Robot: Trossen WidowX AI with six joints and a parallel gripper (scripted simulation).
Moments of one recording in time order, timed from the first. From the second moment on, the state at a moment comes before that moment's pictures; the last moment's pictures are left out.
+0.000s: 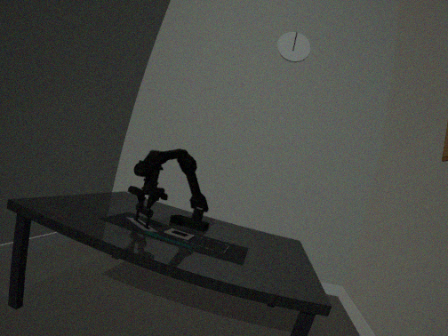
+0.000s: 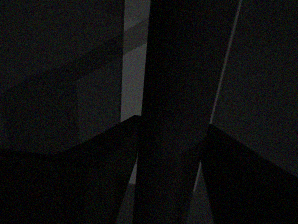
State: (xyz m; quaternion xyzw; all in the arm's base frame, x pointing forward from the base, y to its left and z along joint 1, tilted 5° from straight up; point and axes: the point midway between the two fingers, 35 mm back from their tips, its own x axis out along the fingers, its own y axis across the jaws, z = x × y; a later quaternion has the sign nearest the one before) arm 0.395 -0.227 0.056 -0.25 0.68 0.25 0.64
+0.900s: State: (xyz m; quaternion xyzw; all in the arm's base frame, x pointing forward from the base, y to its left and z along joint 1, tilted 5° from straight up) arm 0.395 -0.227 0.056 -0.36 0.62 0.37 0.59
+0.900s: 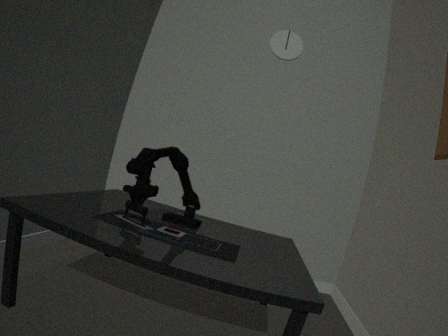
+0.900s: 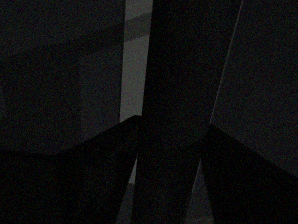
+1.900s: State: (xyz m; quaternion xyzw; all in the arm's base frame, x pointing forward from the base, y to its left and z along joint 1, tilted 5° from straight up) arm 0.395 -0.227 0.055 -0.45 0.56 0.46 0.52
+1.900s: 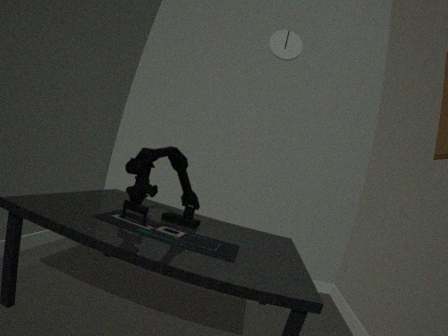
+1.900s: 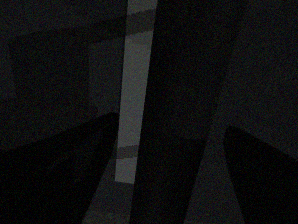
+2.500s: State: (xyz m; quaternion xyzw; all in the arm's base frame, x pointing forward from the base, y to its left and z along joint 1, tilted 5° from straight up) arm 0.397 -0.226 0.100 -0.46 0.55 0.46 0.52
